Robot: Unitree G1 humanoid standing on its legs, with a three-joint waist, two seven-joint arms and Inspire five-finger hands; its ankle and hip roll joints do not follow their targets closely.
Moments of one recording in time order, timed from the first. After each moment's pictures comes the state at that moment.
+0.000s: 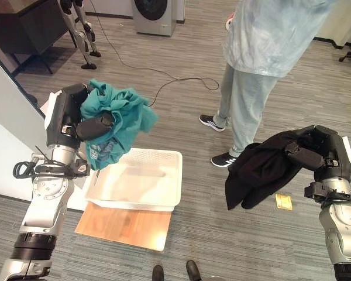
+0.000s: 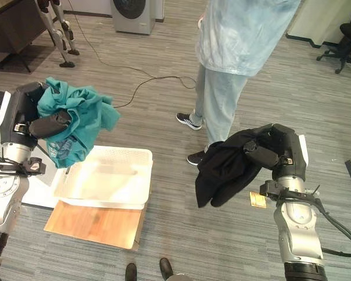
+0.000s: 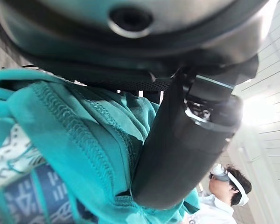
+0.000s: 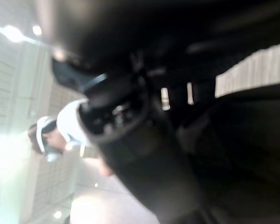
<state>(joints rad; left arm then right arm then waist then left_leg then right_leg) -0.23 0.69 0.05 0.04 -0.39 -0.20 0.08 -0.01 -0.61 -0.27 0.04 0.41 -0.11 -0.05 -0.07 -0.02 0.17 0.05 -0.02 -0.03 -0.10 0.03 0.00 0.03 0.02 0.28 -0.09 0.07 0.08</state>
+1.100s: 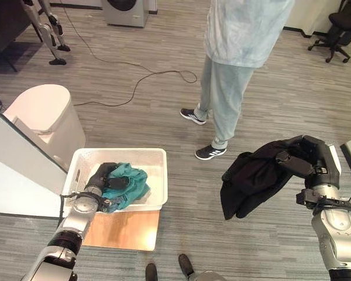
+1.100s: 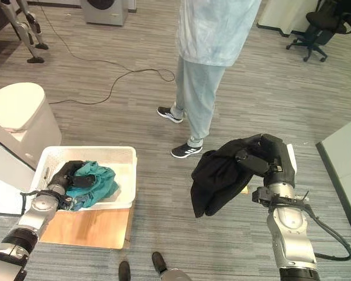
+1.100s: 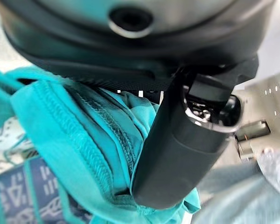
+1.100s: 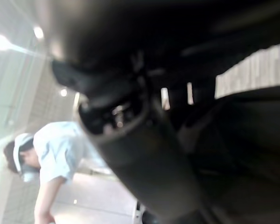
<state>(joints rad) -0.37 0.53 -0.23 0.75 -0.18 -0.06 0.02 0.01 -0.57 -0.21 0.04 0.42 -0.10 -0.07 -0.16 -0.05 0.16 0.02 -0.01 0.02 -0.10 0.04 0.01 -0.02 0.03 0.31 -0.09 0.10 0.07</state>
